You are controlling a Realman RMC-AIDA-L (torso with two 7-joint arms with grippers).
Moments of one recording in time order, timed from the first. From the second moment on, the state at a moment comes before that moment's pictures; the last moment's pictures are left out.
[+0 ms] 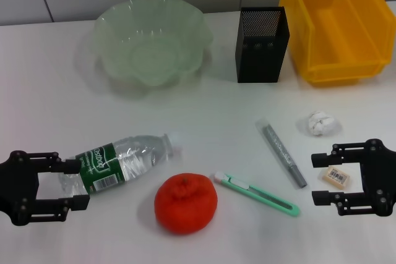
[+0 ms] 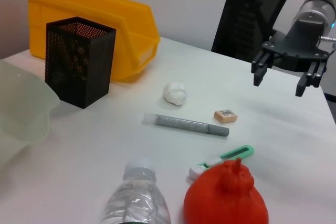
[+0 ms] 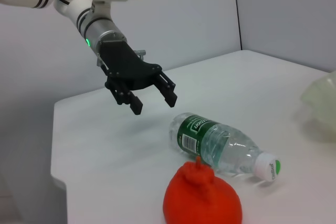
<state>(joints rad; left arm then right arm) -0.46 -2.00 0.59 0.80 2.26 1.87 -1.32 0.36 2.08 -0.49 -0.88 -2.23 -1.95 1.22</state>
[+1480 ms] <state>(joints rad) -0.46 -2.08 0.96 0.91 2.06 1.74 -1.49 0.36 2.07 -0.49 -0.89 -2.23 -1.95 1.22</state>
